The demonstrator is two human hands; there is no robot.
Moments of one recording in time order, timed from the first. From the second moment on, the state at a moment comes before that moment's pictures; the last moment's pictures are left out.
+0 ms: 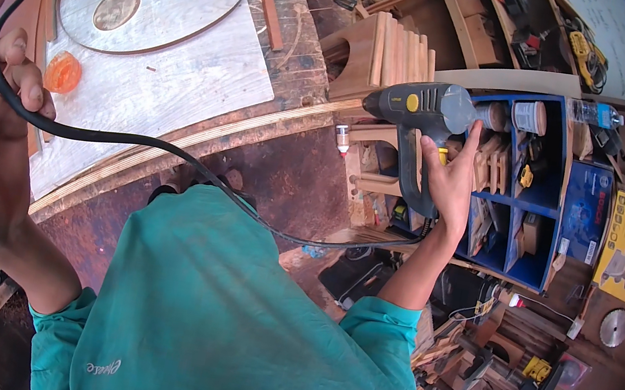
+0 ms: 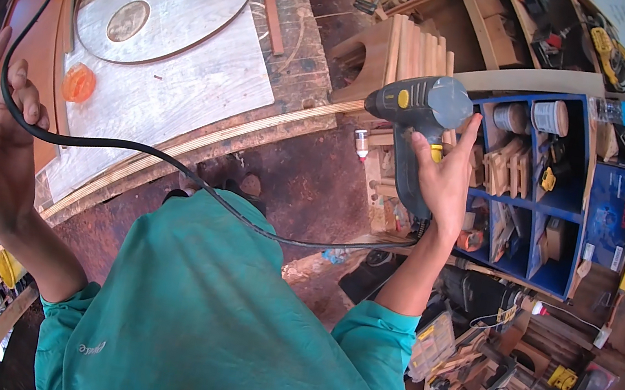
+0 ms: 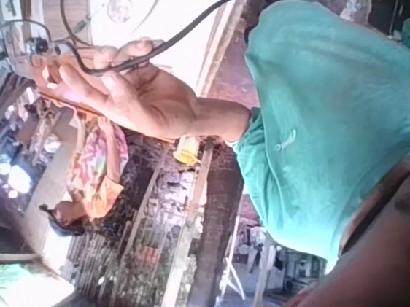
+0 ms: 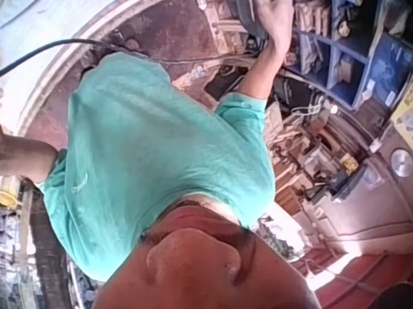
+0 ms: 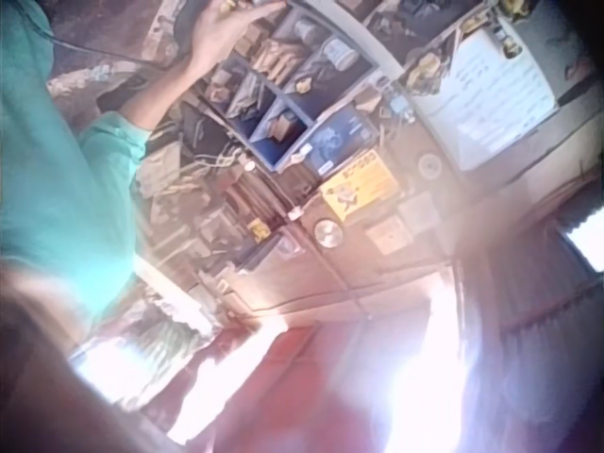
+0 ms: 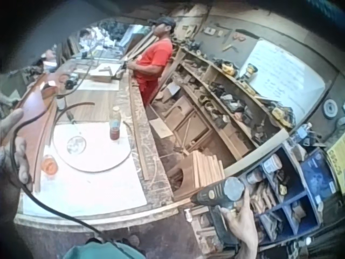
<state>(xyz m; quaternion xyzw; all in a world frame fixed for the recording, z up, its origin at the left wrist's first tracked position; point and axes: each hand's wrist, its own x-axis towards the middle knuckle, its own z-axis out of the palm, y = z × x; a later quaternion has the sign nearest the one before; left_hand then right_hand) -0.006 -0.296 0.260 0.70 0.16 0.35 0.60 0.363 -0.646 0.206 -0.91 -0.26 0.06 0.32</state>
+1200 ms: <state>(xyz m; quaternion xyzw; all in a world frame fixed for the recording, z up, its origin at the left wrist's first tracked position) -0.043 -0.263 0.244 0.68 0.17 0.34 0.63 0.348 -0.621 0.205 -0.92 -0.31 0.00 0.23</state>
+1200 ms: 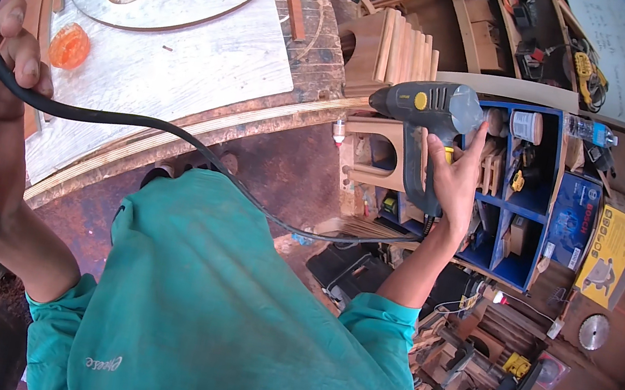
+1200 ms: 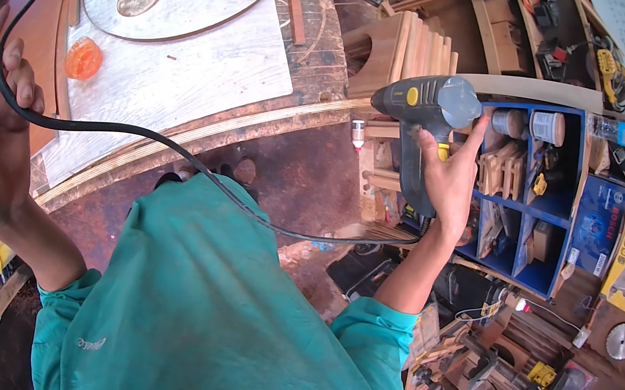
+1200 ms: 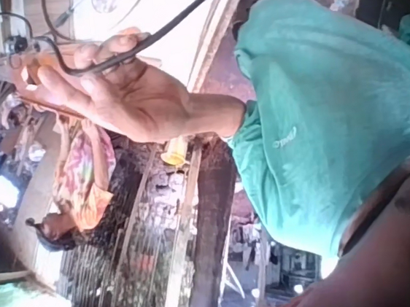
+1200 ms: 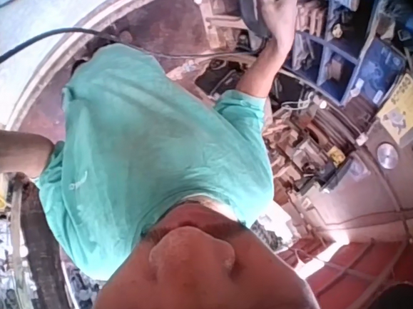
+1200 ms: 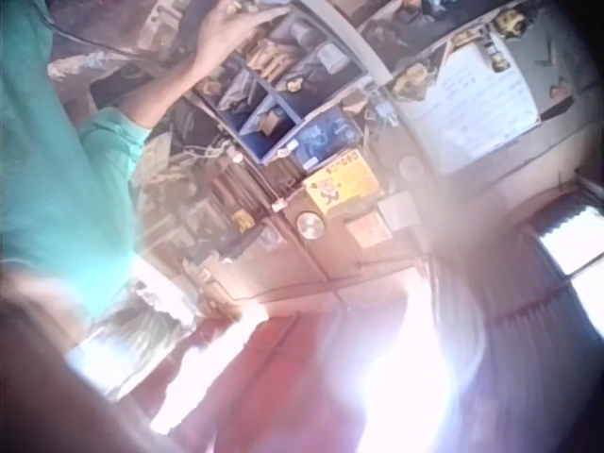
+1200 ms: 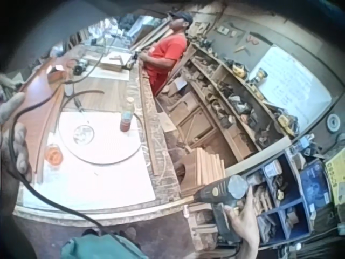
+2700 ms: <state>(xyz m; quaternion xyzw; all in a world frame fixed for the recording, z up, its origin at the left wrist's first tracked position) -0.024 -0.286 0.234 0.64 0.19 0.36 0.65 0.385 -0.631 0.203 -0.92 -0.32 0.03 0.22</state>
